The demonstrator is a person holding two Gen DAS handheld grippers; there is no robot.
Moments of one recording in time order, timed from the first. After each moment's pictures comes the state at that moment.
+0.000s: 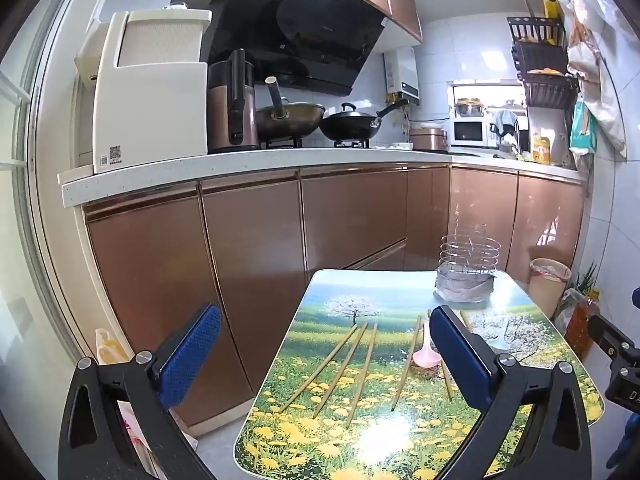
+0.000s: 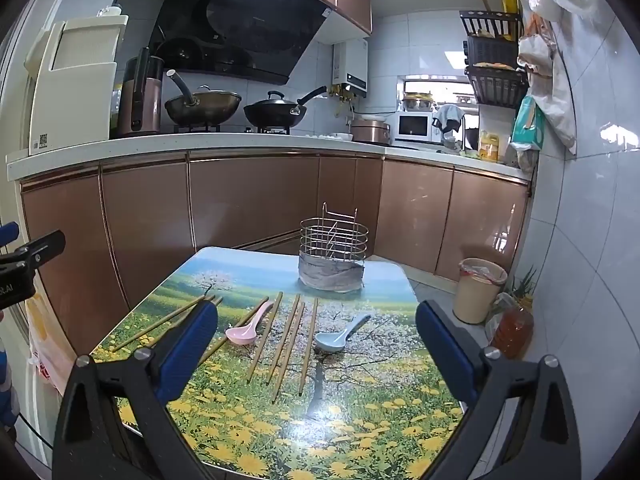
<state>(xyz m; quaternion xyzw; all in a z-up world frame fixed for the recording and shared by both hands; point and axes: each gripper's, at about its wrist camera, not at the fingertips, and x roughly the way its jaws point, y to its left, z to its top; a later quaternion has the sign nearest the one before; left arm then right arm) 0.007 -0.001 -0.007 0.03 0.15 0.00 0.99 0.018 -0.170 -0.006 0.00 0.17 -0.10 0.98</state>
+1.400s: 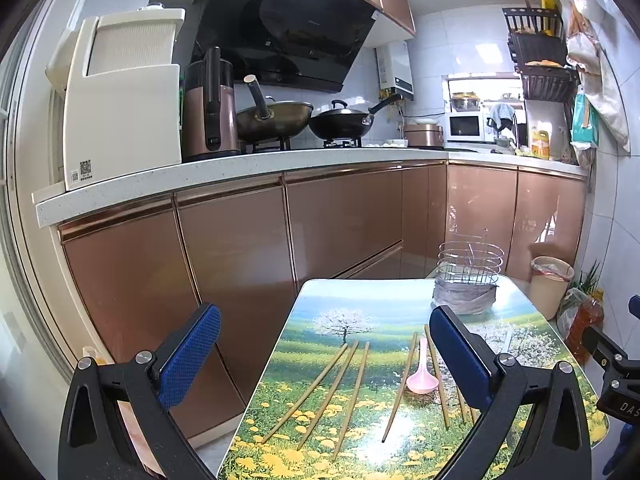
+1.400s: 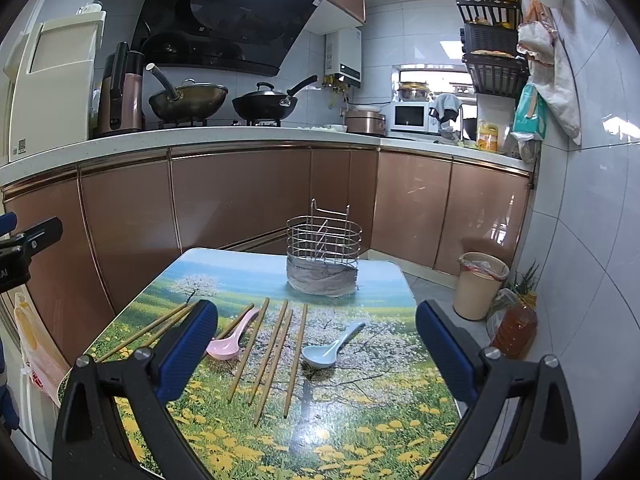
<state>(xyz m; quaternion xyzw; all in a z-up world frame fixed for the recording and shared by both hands) 0.061 -0.025 0.004 0.04 0.16 -0.01 0.99 0.065 -0.194 -0.011 0.01 0.19 -0.10 0.98</state>
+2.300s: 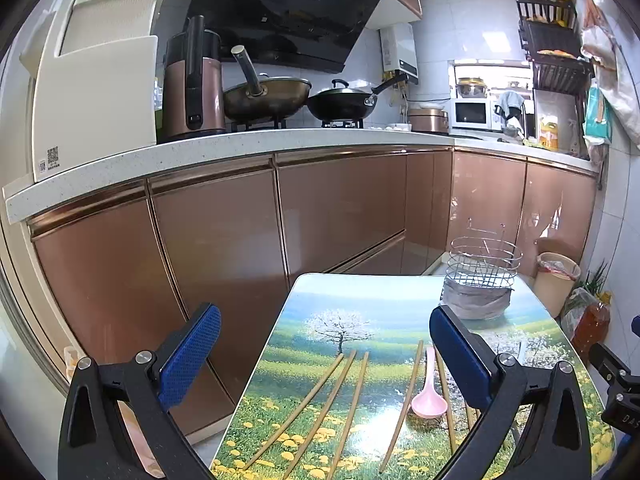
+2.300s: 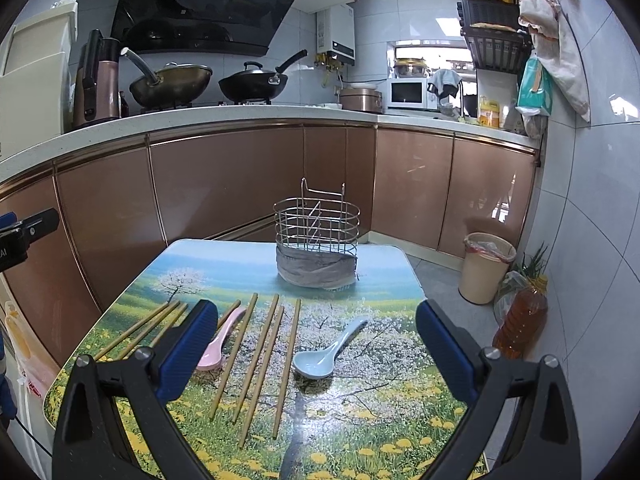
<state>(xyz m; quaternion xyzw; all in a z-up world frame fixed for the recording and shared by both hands) 0.128 -0.034 -0.008 0.03 0.19 -0.01 0.98 0.118 -0.225 -0.031 0.03 0.22 -0.11 0.97</state>
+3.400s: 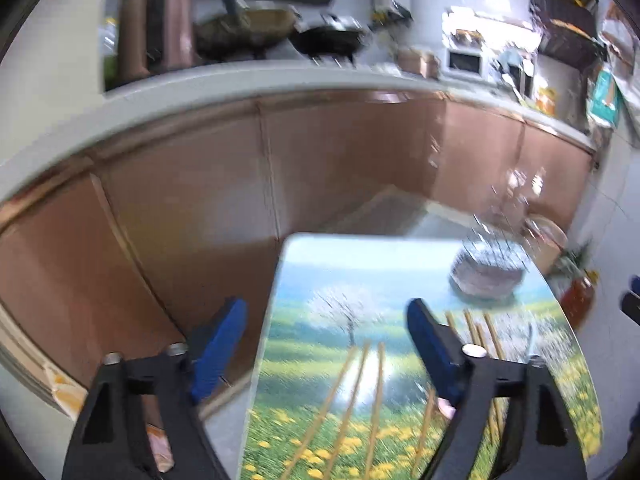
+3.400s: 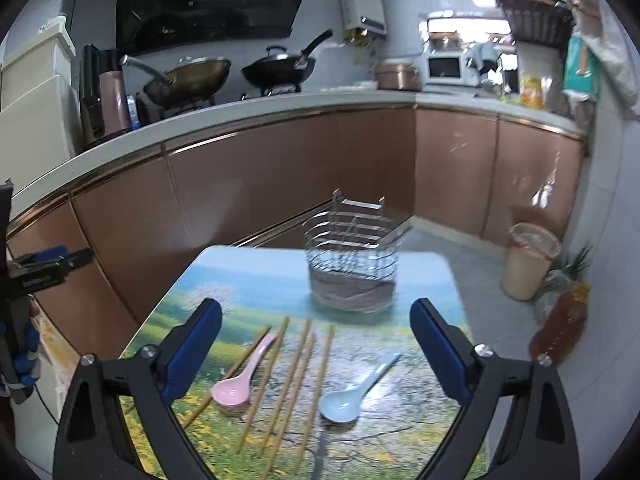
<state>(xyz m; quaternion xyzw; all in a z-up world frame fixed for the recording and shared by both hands) 0.236 0.012 -0.008 0.02 0.33 -0.09 0.94 0.201 -0.250 0.007 0.07 0.28 -0.01 0.96</state>
